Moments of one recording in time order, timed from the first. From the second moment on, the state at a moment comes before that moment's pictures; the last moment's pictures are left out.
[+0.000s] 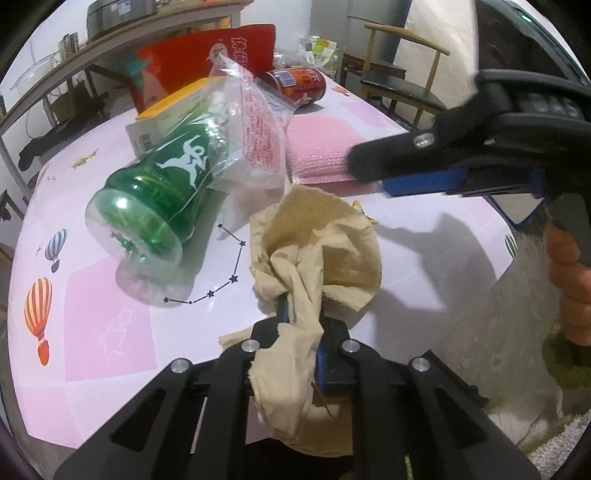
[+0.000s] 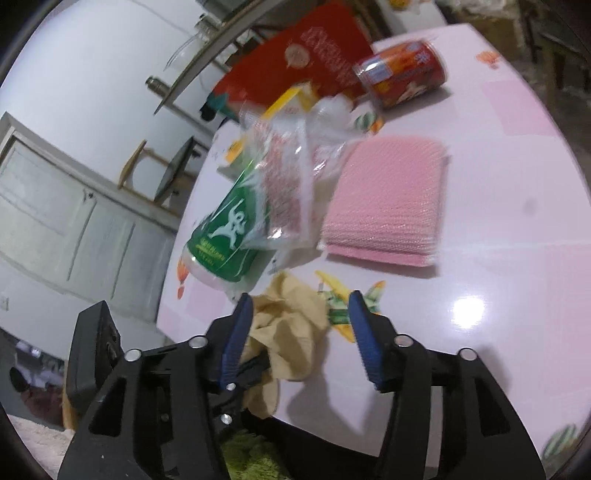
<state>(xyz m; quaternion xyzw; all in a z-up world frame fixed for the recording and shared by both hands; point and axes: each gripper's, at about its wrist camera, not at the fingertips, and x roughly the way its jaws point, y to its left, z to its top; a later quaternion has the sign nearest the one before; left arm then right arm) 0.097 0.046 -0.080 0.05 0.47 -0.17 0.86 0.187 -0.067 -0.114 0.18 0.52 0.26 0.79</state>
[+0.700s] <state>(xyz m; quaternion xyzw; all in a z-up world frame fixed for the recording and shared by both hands) 0.095 0.083 -0.077 -0.01 0.47 -0.13 0.87 0.207 -0.098 -0.096 0.15 0.47 0.09 0.86</state>
